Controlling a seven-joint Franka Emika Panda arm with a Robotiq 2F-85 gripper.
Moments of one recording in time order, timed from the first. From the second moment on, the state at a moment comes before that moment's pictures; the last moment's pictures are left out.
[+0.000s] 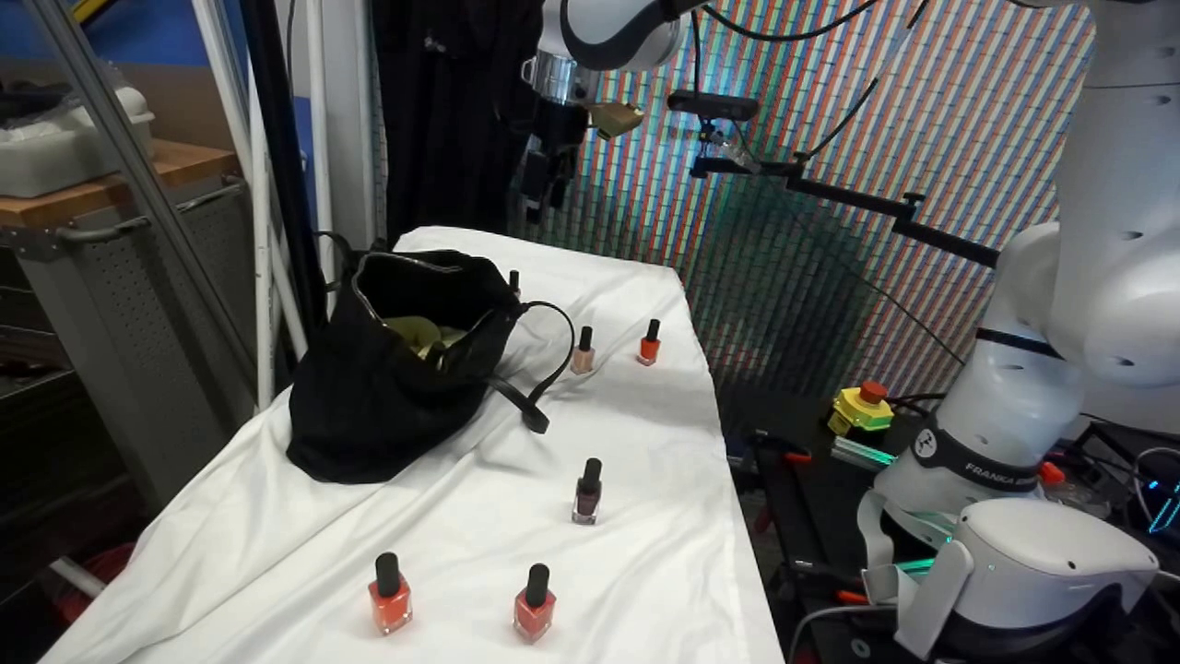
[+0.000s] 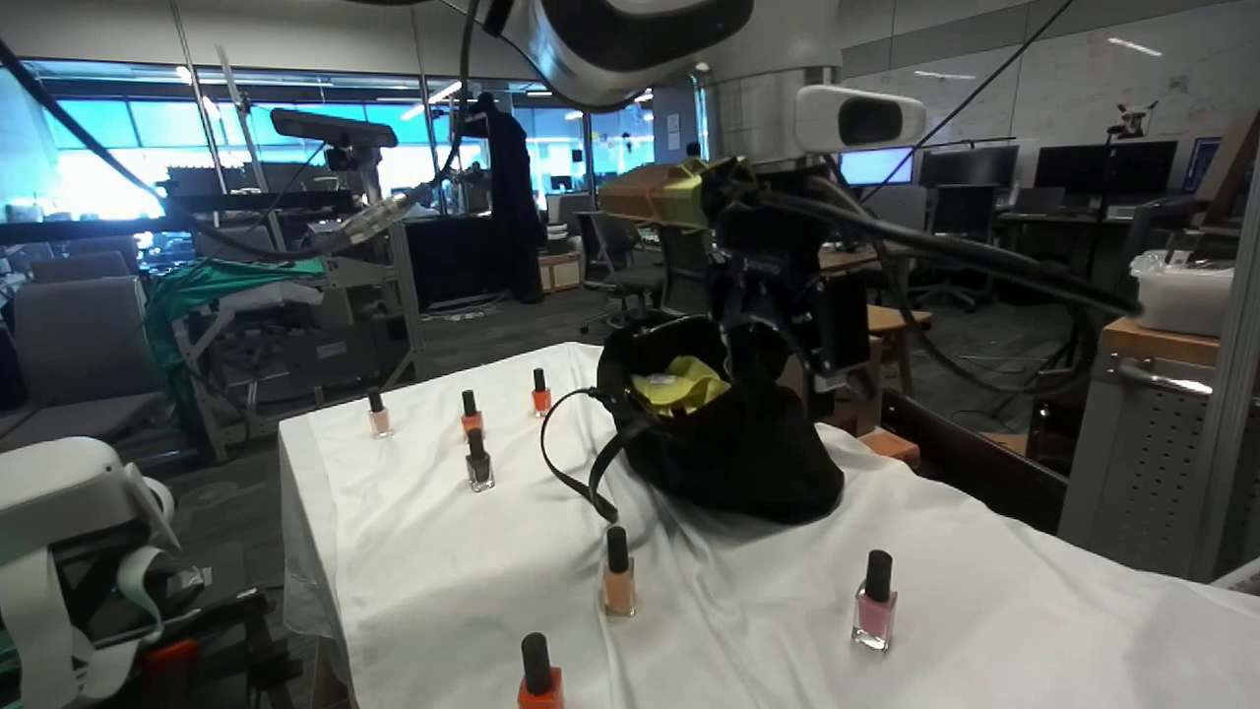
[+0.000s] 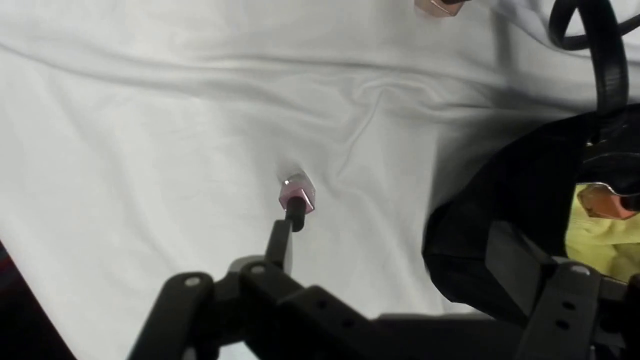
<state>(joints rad) -0.23 0.26 -0.14 -1.80 0.03 2.15 -0.19</state>
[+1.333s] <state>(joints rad) -0.27 0.55 -0.12 -1.63 -0.02 2.08 -0.52</state>
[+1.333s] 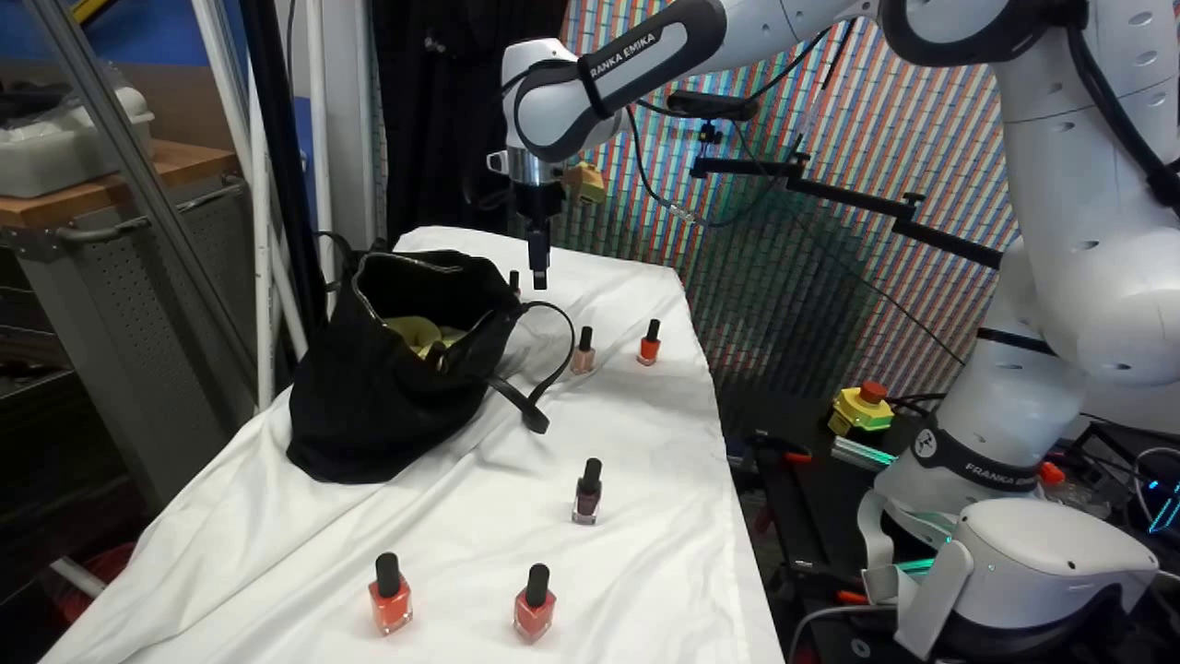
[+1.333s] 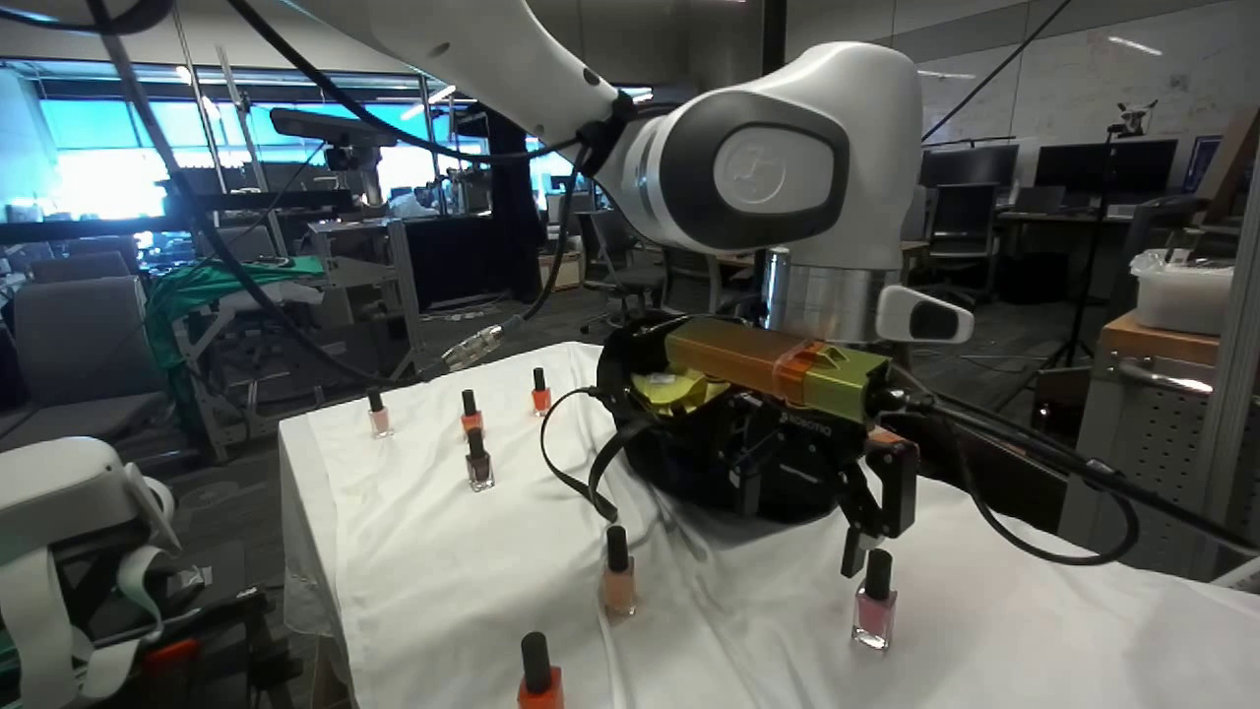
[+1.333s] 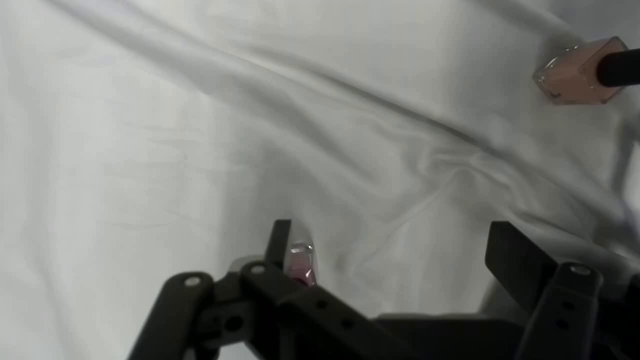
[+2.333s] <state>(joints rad) -0.31 0.70 -0.08 -1.48 -0.04 2.08 -0.65</state>
